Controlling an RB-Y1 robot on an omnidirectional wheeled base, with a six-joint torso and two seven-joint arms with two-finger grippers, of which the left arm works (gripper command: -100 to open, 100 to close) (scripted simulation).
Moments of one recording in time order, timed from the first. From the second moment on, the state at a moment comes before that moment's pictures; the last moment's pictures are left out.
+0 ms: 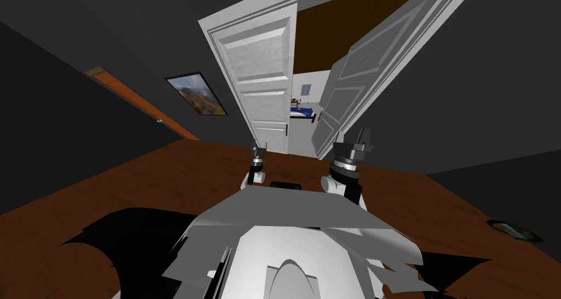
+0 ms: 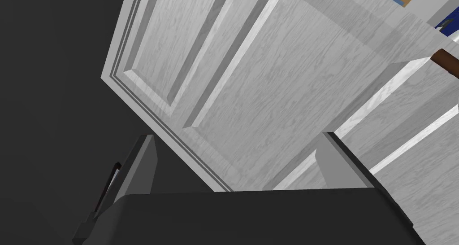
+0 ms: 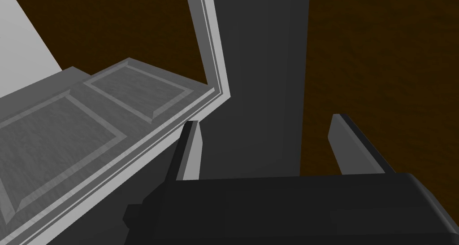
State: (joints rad) arm 0.33 0.08 -0.13 -1.83 0.09 -0.63 0.52
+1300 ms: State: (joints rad) arm 0.24 0.09 -0.22 -1.53 0.15 -0.68 0.76
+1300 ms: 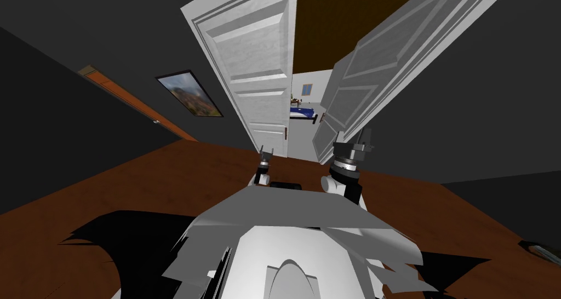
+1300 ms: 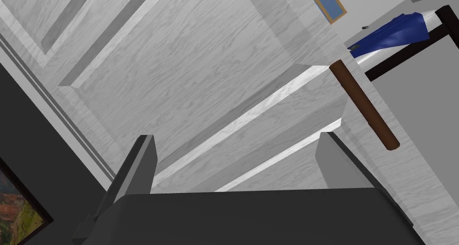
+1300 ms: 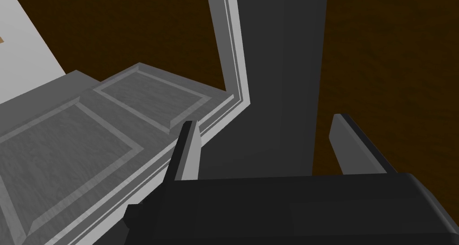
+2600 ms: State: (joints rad) arm 0.15 0.07 -0.29 -1.25 0.22 -0.72 0.99
